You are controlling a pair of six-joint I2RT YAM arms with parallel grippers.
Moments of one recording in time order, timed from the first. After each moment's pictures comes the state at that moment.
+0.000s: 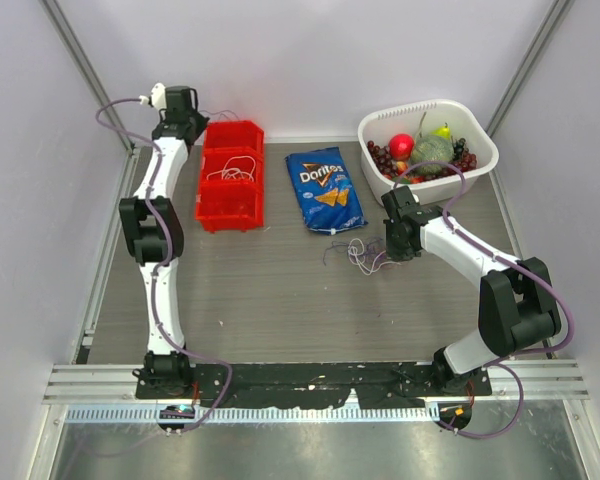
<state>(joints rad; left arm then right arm) -0.01 2.38 2.29 -0.38 -0.17 -0.82 0.35 1.51 1.01 -0.68 0.20 0.36</state>
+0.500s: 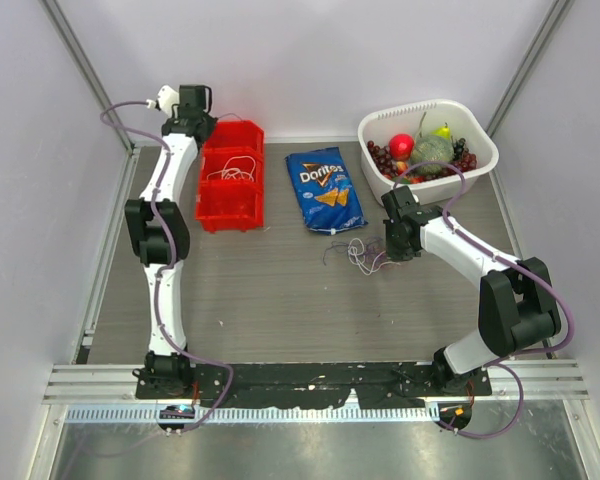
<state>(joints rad) -0.09 2.35 2.33 -0.56 -0.33 -0.92 0.35 1.51 1.01 -0.68 0.19 0.36</state>
